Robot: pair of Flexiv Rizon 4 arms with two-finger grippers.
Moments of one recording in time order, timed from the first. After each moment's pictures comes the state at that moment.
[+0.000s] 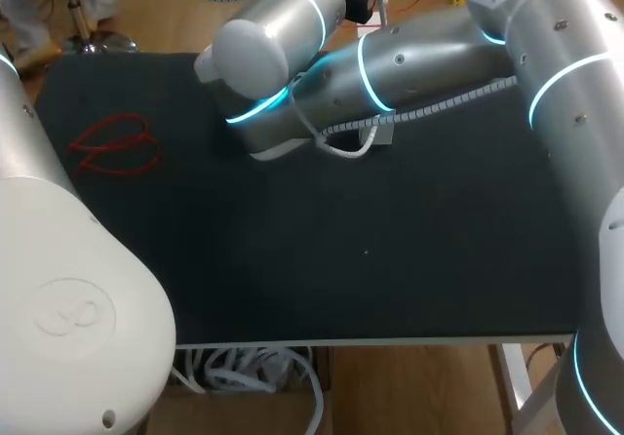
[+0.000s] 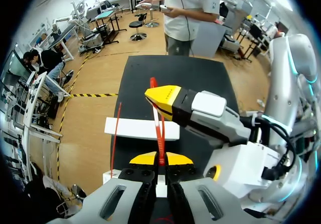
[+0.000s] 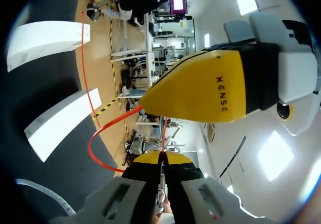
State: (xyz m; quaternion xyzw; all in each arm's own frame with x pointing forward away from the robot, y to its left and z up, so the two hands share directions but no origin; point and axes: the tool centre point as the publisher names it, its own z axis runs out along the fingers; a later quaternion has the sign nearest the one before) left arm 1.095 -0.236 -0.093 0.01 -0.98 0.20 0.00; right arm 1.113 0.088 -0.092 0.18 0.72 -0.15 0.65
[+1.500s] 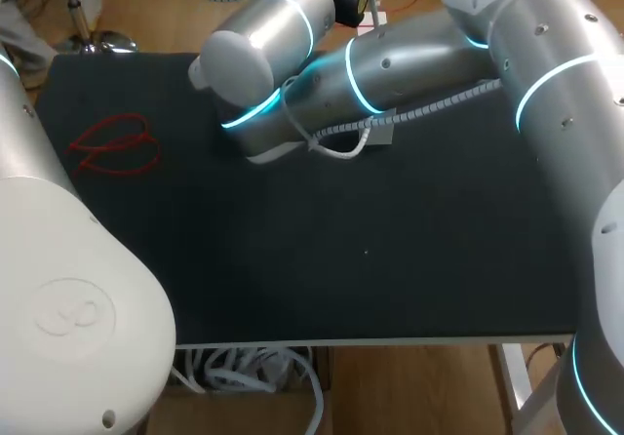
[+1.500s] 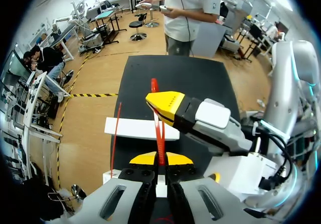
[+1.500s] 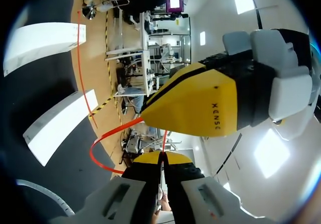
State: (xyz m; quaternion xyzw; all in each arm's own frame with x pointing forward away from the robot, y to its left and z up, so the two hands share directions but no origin) left arm 1.095 -0.236 -0.093 0.01 -0.98 0.20 0.00; right arm 1.110 0.096 -0.088 0.19 0.70 -0.16 0.67
